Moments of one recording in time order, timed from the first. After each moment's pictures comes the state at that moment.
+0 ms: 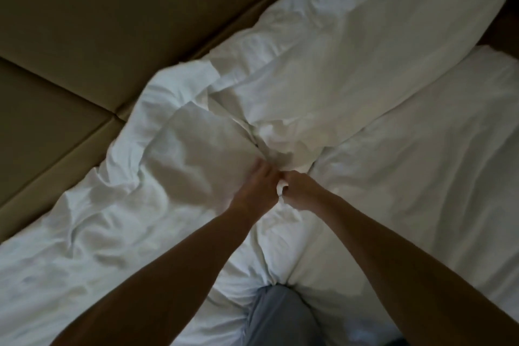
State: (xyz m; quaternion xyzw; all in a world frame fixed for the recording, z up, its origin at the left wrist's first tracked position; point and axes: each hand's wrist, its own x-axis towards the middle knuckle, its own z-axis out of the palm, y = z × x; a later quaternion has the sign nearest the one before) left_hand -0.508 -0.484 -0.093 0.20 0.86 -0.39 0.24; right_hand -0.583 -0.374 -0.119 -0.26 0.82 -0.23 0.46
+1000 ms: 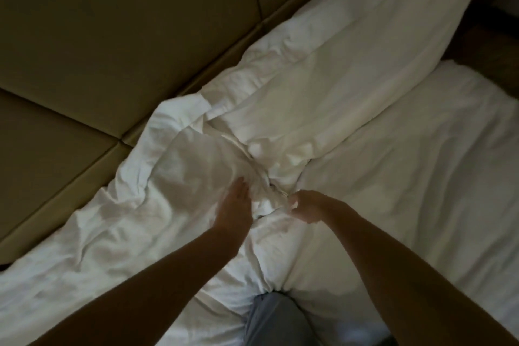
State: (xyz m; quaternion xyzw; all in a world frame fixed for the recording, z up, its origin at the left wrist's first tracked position) left_hand -0.477 -0.495 -0.060 -0.02 0.86 -0.39 0.33; right_hand -0.600 -0.333 -0.112 -0.25 0.80 -0.10 0.53
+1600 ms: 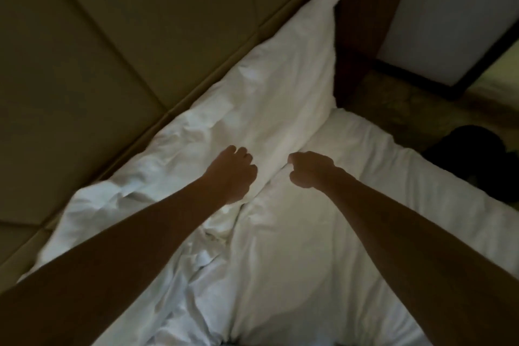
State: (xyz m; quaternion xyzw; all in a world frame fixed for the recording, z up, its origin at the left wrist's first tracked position) left_hand -0.685 -0.382 0.073 0.25 0.94 -0.23 0.10; right_hand -0.757 -0.194 0.039 -0.20 0.93 -0.08 0.31
